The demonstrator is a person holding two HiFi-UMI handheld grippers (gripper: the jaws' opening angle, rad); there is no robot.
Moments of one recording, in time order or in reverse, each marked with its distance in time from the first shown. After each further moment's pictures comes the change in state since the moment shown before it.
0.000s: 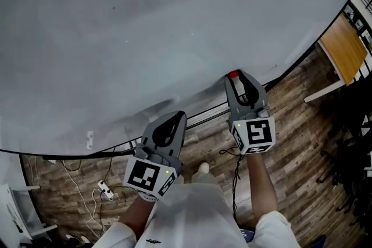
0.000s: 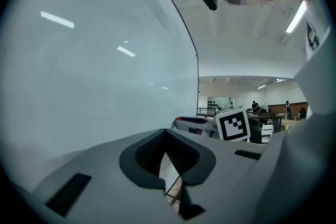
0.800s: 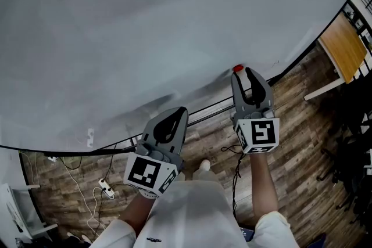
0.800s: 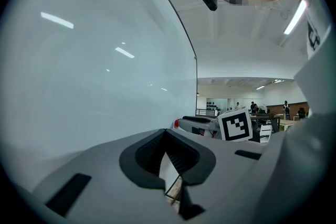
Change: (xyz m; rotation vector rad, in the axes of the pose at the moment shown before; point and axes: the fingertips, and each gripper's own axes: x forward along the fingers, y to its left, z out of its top) left arm -0.016 -0.001 0.006 0.005 -0.017 -0.013; right arm -0.018 0.002 0.014 -0.021 -0.027 -0.064
